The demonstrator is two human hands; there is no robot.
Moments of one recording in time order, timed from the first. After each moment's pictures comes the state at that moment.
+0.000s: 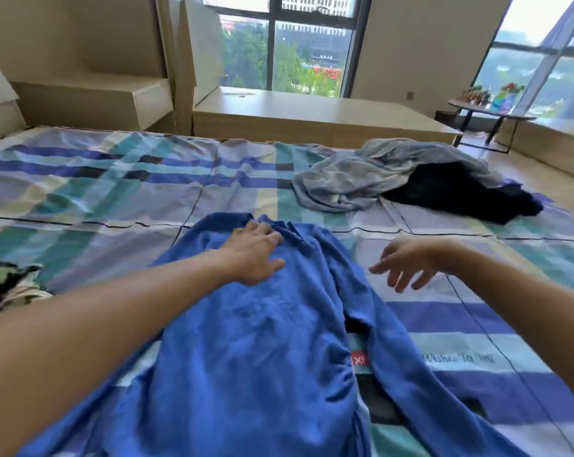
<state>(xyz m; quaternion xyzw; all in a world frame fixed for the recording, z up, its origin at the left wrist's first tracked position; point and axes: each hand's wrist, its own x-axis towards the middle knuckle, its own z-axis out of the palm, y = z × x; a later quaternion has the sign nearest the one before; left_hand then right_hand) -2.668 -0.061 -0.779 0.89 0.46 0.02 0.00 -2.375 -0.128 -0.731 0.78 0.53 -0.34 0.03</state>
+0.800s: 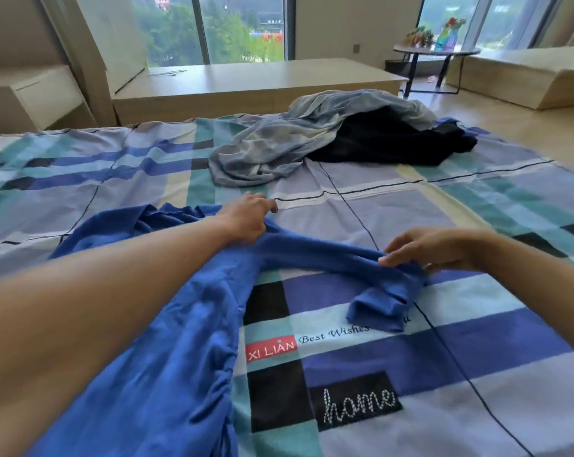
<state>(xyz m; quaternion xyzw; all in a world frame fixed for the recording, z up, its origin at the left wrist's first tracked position) -2.476 -0.020 -0.799 0.91 0.40 0.00 0.03 -2.195 -0.206 -0.788 0.74 0.49 -0.45 -0.13</state>
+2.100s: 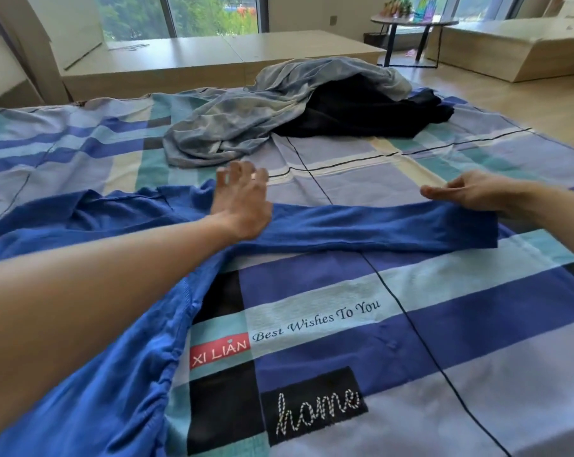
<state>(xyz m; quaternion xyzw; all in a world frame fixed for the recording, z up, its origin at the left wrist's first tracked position) -2.403 -0.037 -0.840 0.88 0.45 0.11 -0.09 -2.063 -0.211 -0.792 0.86 0.43 -0.25 -0.13</state>
